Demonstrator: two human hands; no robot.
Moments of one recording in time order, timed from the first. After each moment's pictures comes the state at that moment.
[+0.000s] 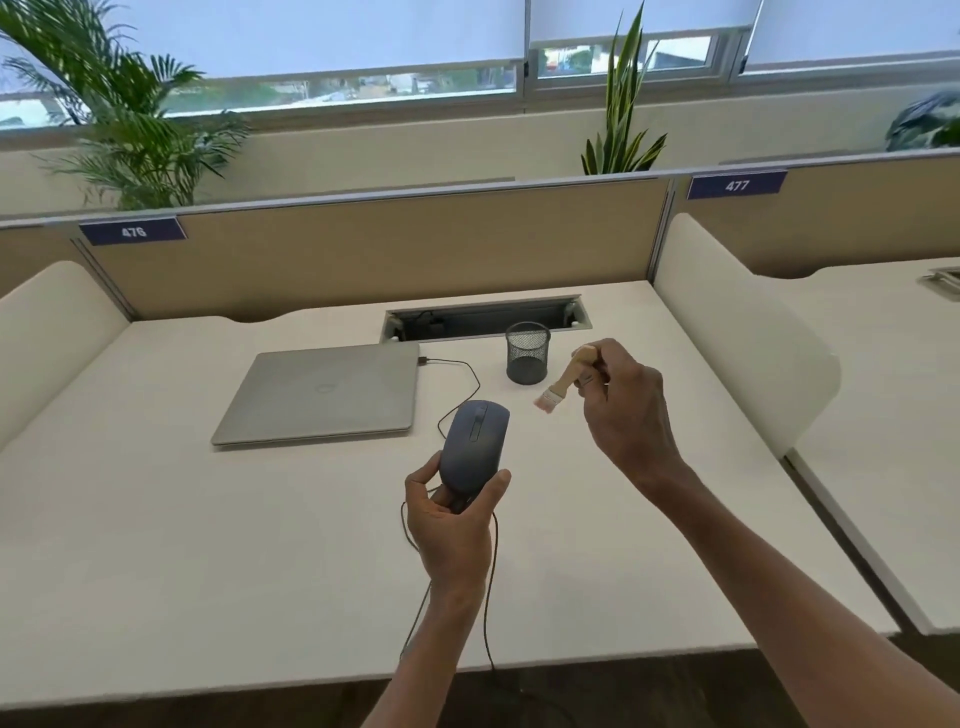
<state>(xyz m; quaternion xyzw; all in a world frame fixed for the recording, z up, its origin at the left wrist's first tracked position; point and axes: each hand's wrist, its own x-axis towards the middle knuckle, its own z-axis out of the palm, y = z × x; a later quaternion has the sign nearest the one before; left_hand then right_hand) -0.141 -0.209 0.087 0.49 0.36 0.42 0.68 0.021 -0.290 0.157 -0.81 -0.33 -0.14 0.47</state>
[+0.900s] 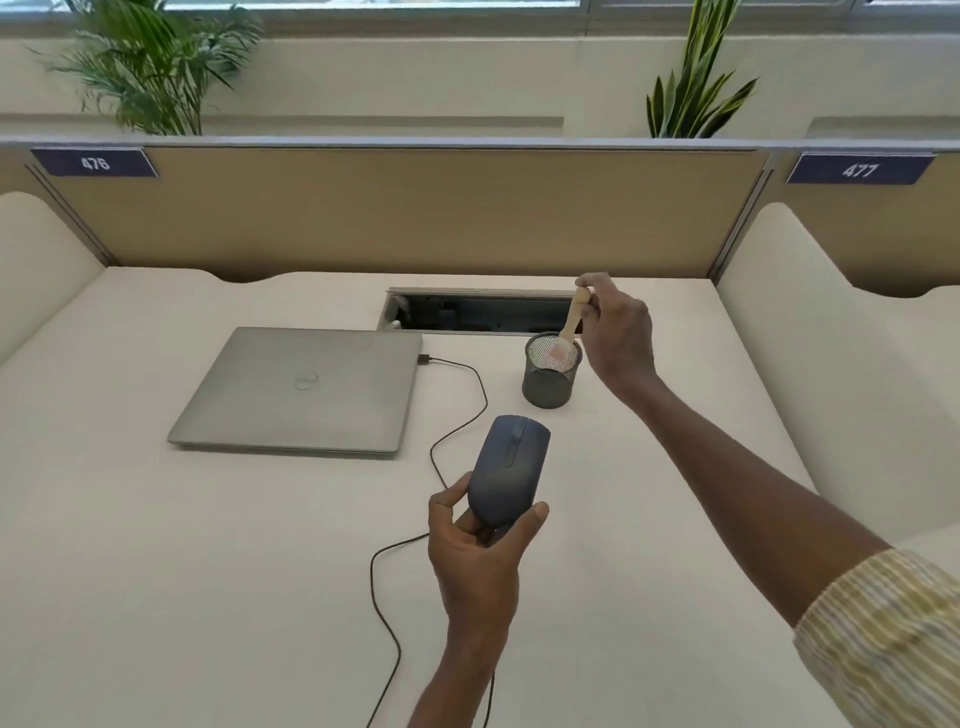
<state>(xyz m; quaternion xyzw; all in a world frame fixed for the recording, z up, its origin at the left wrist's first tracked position) -0.036 -0.179 0.074 0.41 0.41 0.38 0.72 0.239 -0.130 0.103 -0.83 -0.35 -0.14 0.40</state>
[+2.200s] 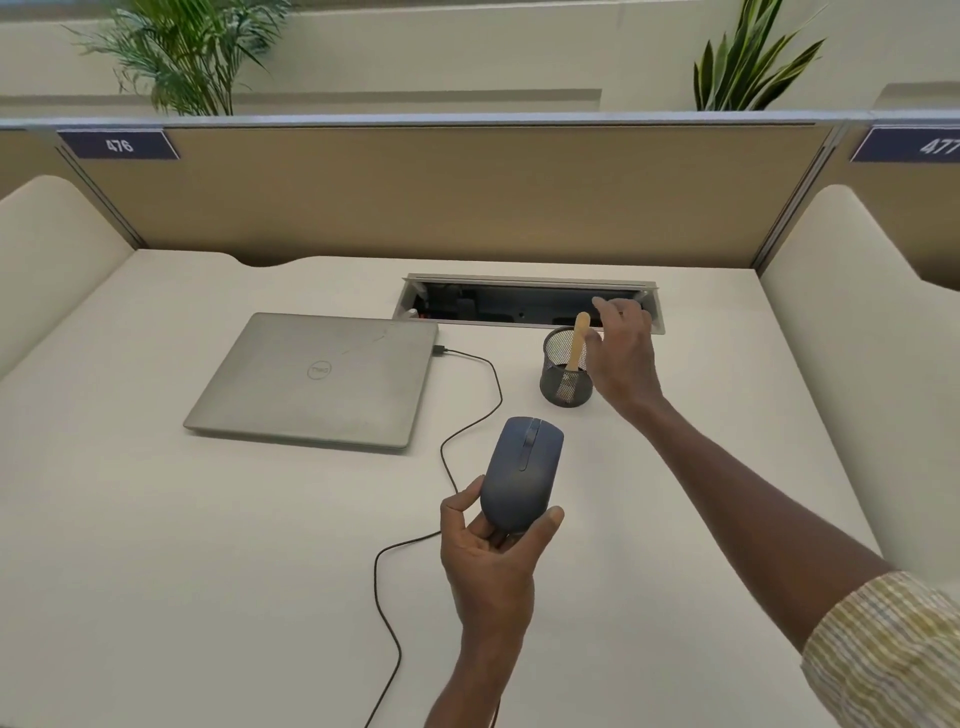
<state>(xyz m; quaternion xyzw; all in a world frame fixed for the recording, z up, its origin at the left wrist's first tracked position) -0.016 -0.181 0.065 0.38 0.43 0.39 0.72 0.259 -0.117 0.039 -0.87 -0.36 -0.06 0.33</state>
